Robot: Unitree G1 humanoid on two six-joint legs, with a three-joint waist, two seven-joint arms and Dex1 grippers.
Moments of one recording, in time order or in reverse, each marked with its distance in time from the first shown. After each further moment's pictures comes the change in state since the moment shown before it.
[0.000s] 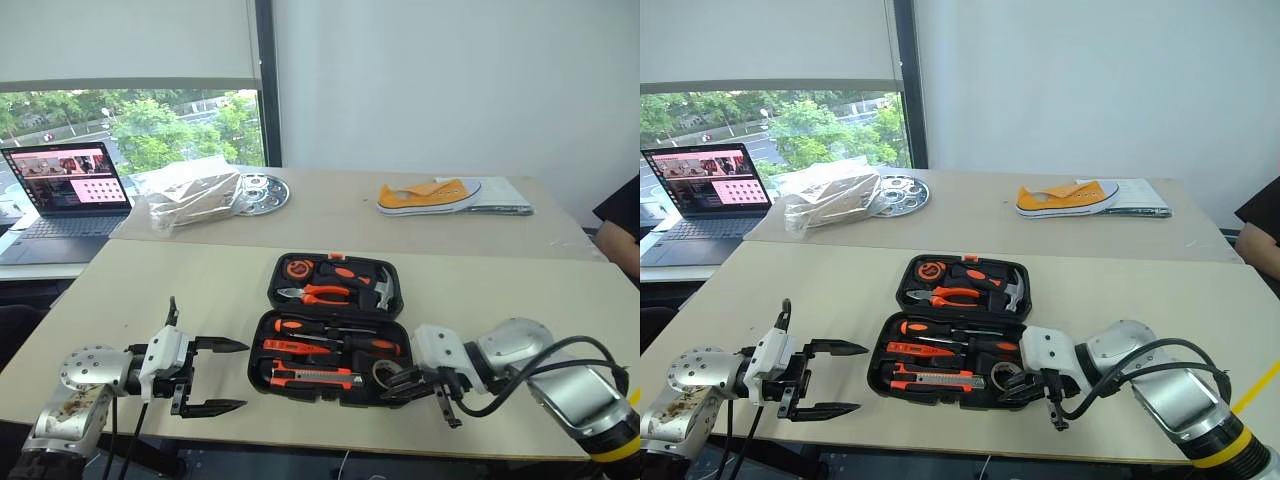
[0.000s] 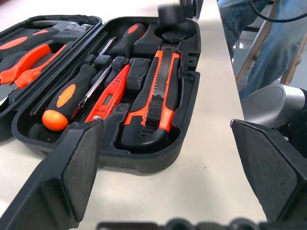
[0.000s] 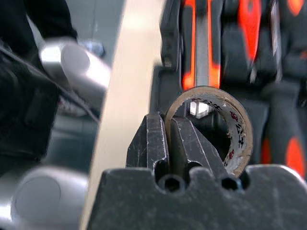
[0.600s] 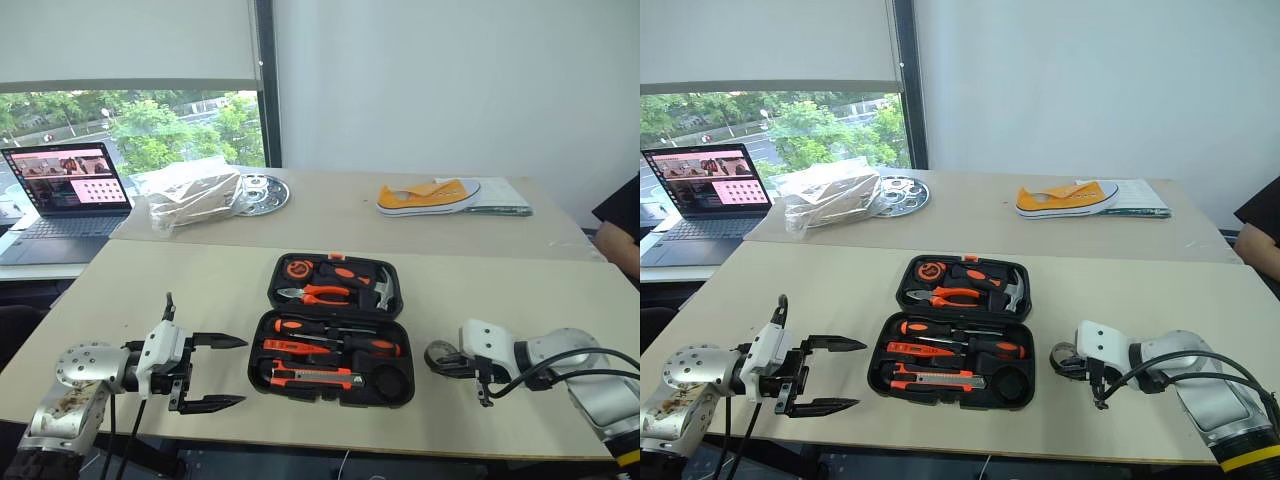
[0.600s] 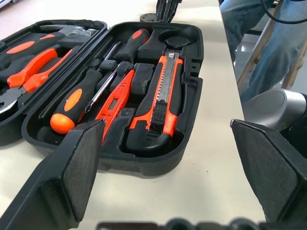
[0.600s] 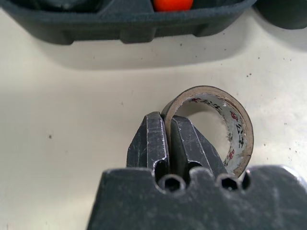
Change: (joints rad) left arm -0.003 0.008 0.019 -0.023 -0.017 0.030 0.007; right arm 0.131 -0.027 -0.205 0.339 -0.123 -0.315 -0.050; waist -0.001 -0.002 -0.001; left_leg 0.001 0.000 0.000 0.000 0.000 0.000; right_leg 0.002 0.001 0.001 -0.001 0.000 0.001
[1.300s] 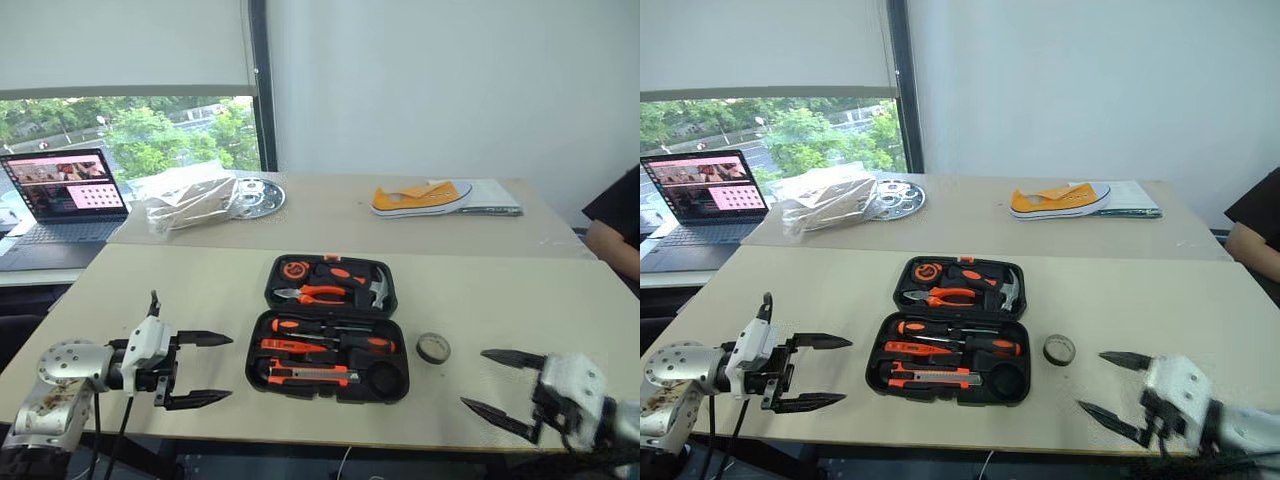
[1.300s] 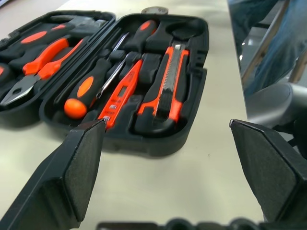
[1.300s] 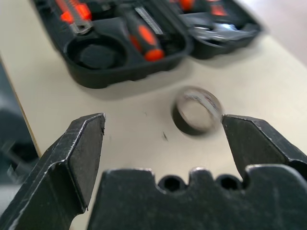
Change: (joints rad) left arm -0.024 0.013 0.024 0.036 -0.007 0.023 -0.032; right arm 0.353 0.044 -0.340 -0.279 0.207 -0.032 -0.139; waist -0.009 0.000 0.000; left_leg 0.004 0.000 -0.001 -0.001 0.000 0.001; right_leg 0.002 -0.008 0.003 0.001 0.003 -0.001
